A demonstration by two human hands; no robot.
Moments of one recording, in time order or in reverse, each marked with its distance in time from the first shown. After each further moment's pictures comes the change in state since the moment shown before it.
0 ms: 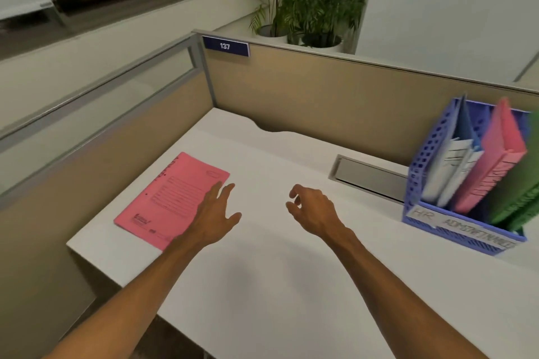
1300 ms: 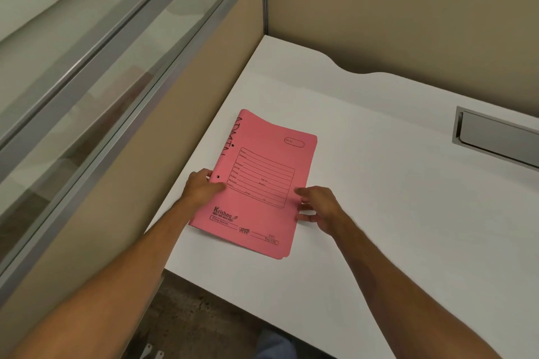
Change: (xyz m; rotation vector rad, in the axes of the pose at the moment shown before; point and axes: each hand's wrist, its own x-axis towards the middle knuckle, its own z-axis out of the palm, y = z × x) left_hand 0.165 -0.381 -0.062 -0.442 -0.285 -0.573; right_hand 0.174 -0.193 0.277 1.003 -0.210 0.918
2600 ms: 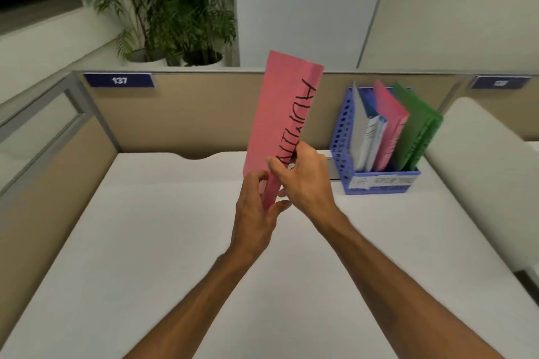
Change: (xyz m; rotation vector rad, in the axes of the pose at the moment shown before) left_hand -0.330 0.272 0.281 -0.291 -0.147 1.209; right_hand -0.287 -0.079 -0.287 -0.223 0.758 -0.932
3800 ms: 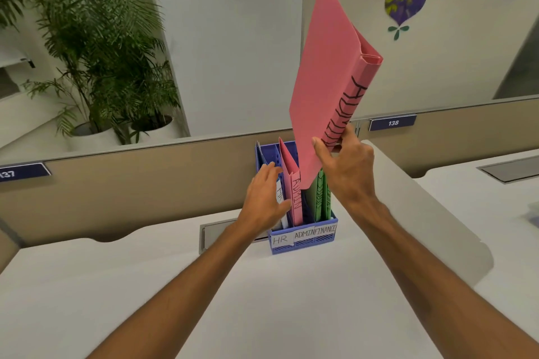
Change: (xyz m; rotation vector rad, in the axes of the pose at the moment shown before) left_hand 0.154 0.111 0.270 0.503 -0.350 0.180; right_hand 0.122 0.121 -0.317 -0.175 0.558 -0.331
